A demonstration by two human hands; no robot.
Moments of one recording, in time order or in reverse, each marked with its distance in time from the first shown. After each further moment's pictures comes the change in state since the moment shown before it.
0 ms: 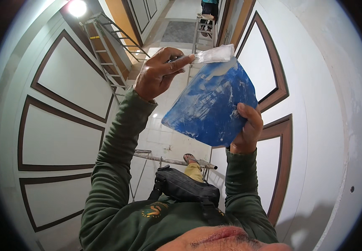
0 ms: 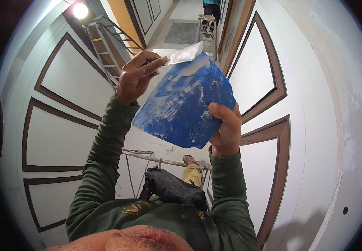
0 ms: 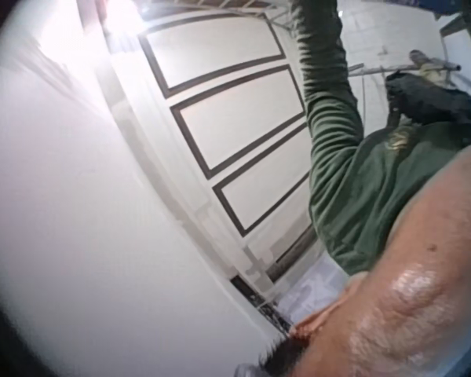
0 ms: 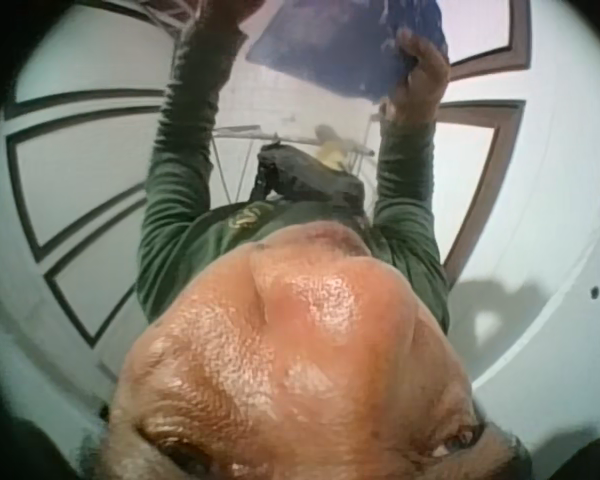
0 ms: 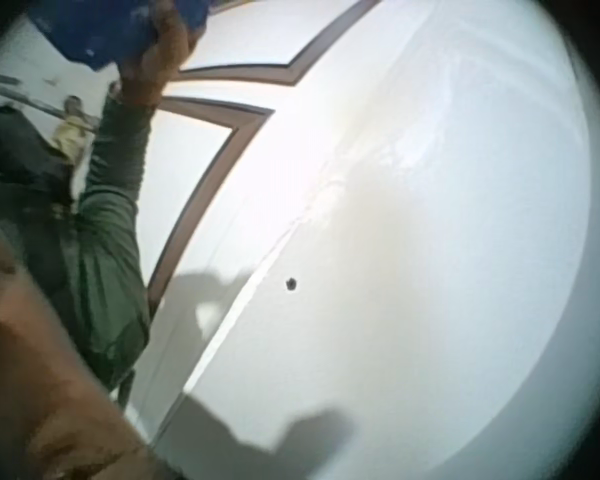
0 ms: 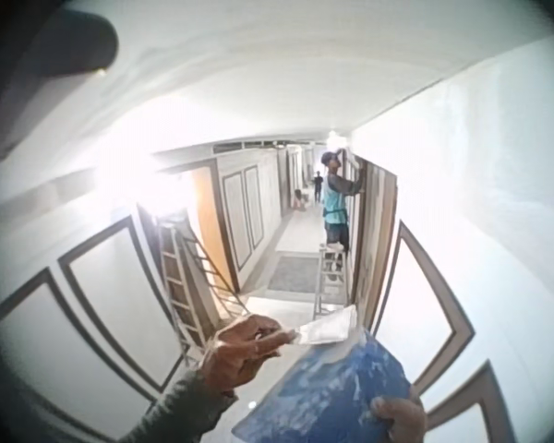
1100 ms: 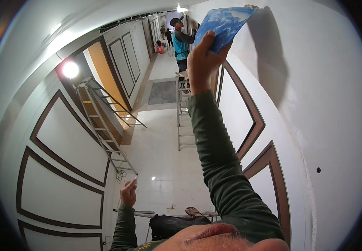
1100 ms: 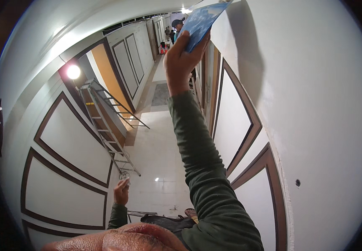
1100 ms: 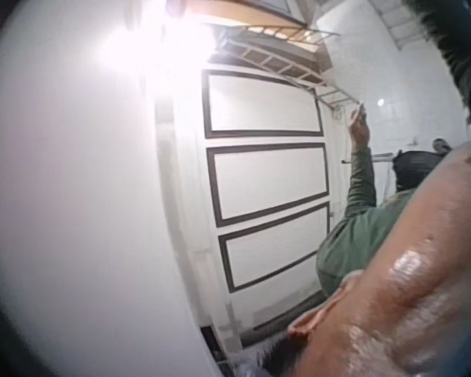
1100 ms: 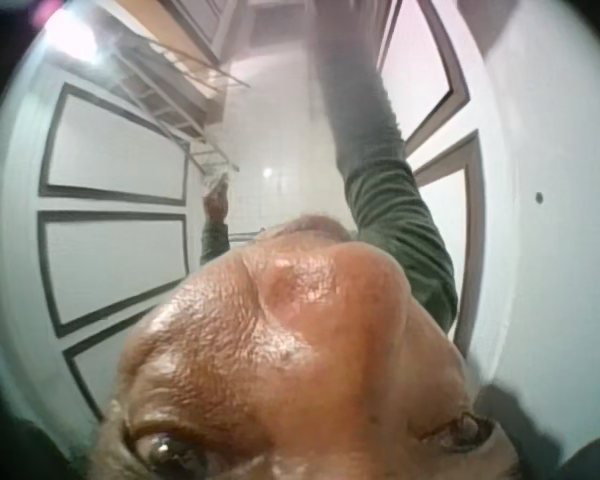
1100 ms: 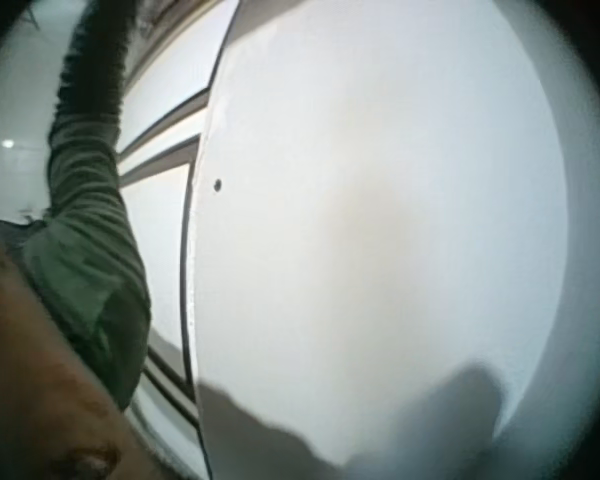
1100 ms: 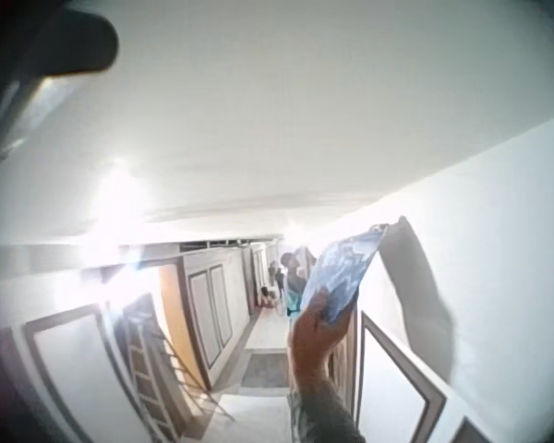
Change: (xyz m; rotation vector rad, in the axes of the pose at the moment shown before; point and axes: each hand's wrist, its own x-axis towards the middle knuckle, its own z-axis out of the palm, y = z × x) left_hand -0.254 0.035 -0.001 0.080 0.069 -0.813; right_hand 0.206 -0.068 0.114 -0.343 0.141 -1.495
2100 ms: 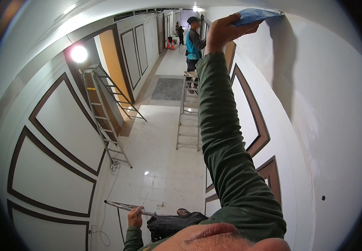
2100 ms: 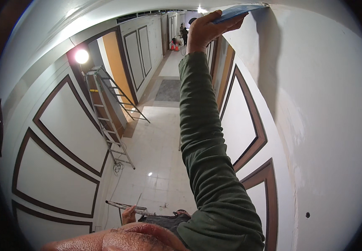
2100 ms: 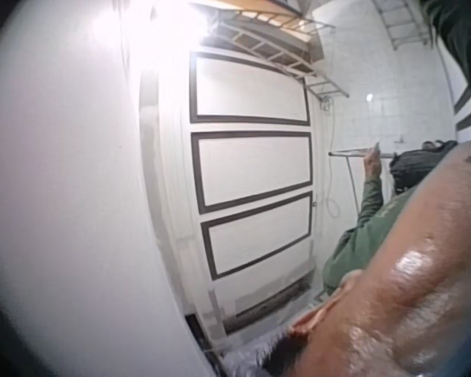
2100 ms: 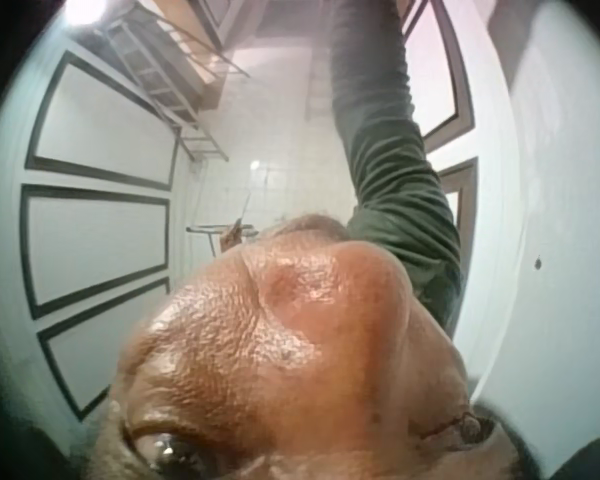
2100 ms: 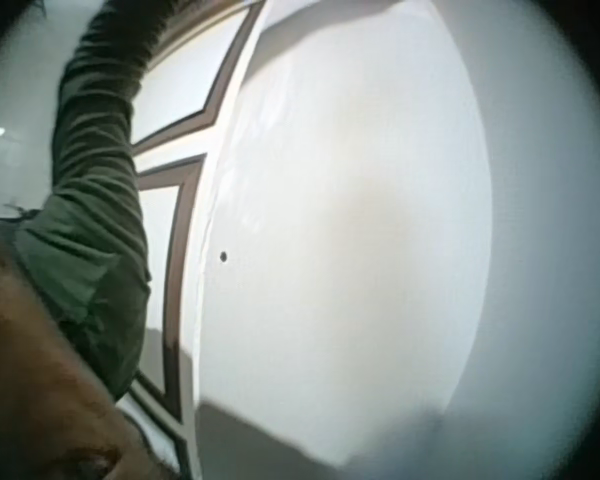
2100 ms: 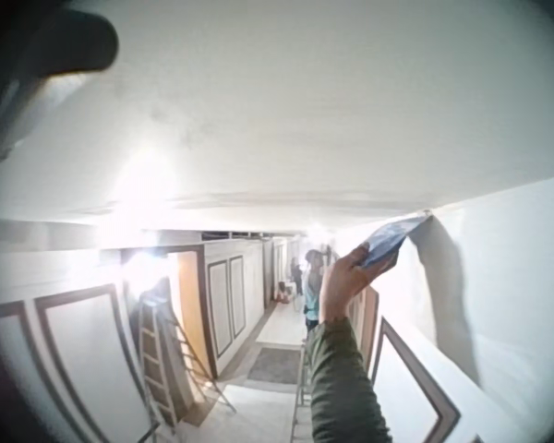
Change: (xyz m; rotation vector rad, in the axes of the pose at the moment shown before) left_hand -0.147 -0.042 0.034 0.095 -0.013 -0.320; right_hand 0.053 0.089 0.060 -0.277 0.038 -0.375
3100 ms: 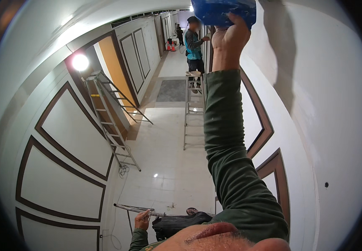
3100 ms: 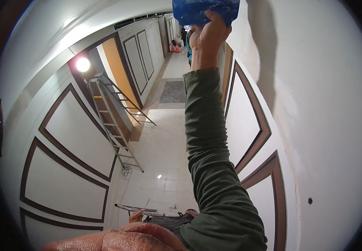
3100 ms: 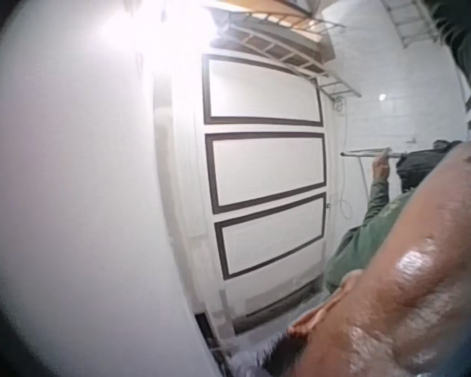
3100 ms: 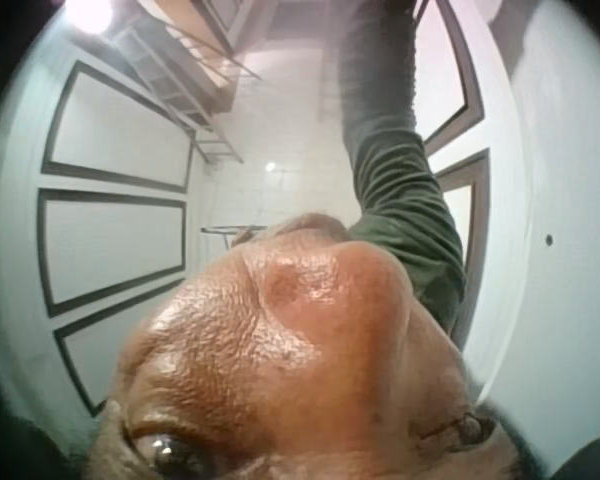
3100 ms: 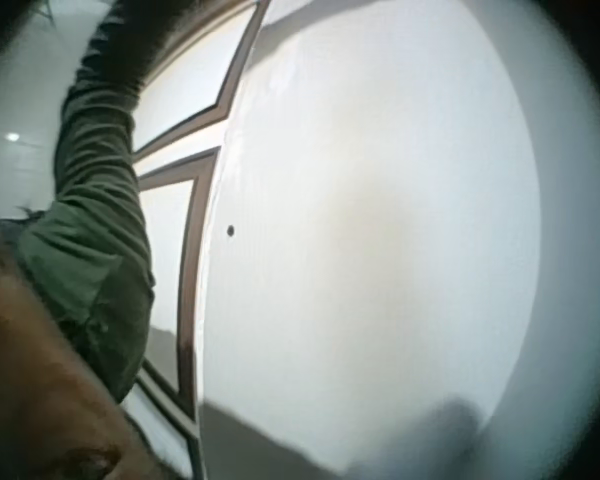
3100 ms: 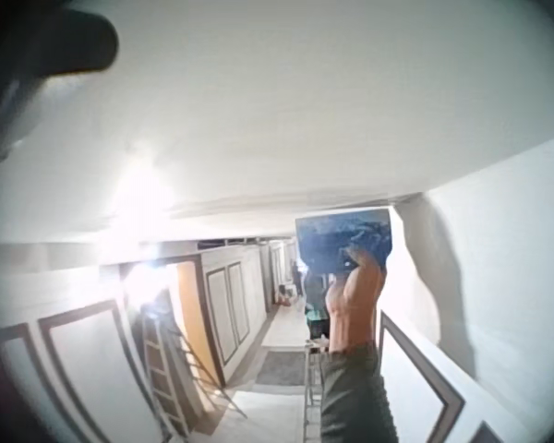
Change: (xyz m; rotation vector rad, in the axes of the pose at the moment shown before) left_hand -0.024 -0.057 0.009 -0.091 -0.091 -0.043; right_hand 0.029 -0.038 -0.050 0.802 0.077 1.040
